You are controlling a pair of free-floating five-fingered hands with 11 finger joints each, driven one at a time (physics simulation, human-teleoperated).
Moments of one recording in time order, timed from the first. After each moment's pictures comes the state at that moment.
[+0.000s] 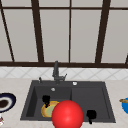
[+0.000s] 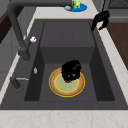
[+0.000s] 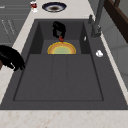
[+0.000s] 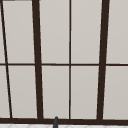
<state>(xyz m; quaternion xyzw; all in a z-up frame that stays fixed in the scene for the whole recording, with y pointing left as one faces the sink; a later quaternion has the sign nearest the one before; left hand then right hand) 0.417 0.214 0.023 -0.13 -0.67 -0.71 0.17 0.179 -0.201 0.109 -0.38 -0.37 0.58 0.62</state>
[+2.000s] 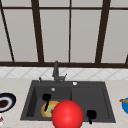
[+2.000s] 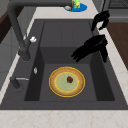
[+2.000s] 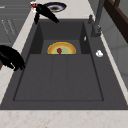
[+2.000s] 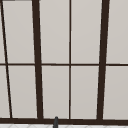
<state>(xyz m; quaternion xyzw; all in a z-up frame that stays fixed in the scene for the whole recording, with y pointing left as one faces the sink) 0.314 0.187 0.159 -0.16 -0.66 -0.72 0.18 0.179 -0.201 0.109 -0.38 -0.37 0.58 0.62</state>
